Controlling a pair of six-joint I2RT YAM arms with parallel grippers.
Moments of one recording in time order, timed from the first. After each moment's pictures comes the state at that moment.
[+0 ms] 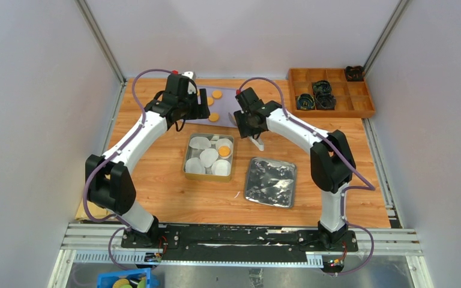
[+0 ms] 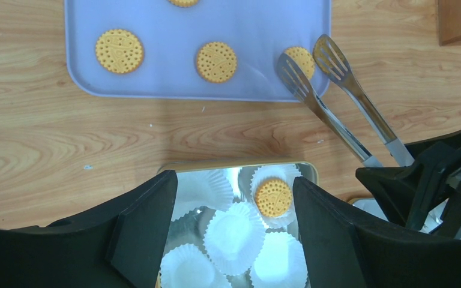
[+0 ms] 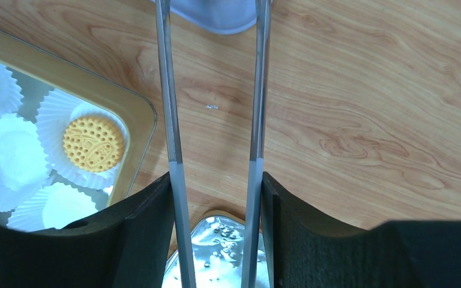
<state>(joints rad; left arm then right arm) -0.33 1.57 1.36 -0.47 0.02 -0.32 0.65 1.94 1.62 -0.67 0.15 0.22</state>
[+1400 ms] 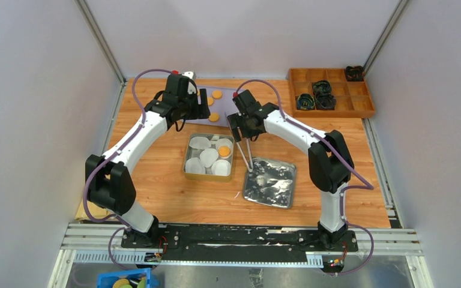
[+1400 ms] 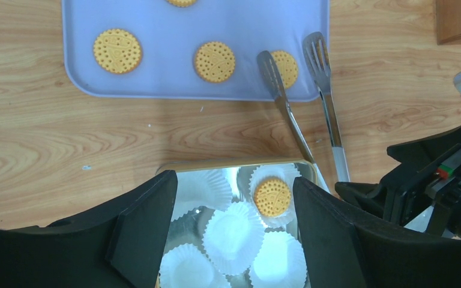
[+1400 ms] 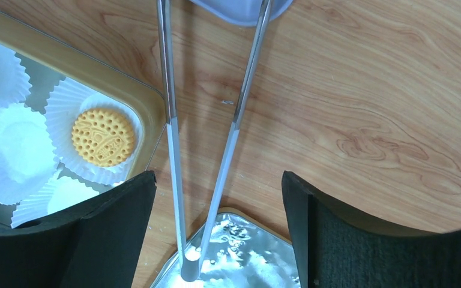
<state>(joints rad) -0.33 1.57 1.36 -0.47 0.02 -0.32 0.67 1.95 1.61 -0.66 0.14 0.22</state>
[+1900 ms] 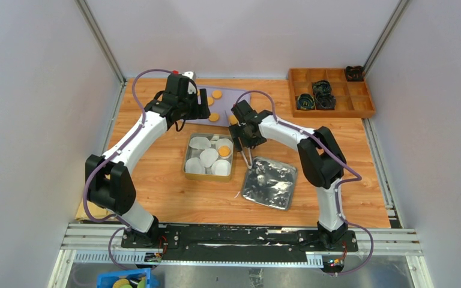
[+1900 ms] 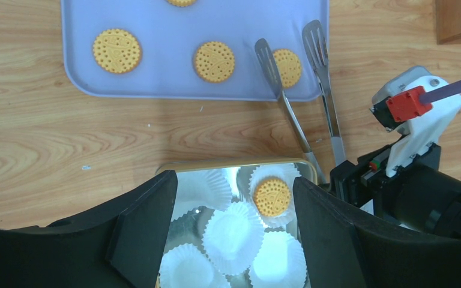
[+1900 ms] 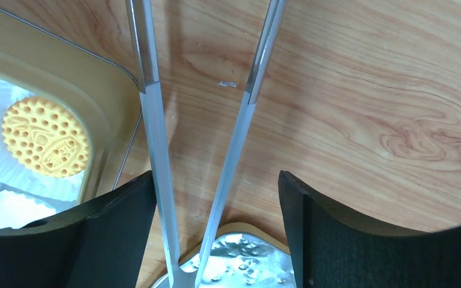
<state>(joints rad) -0.33 1.57 1.36 -0.47 0.02 -0.32 0.67 2.03 1.54 -0.64 0.12 0.24</state>
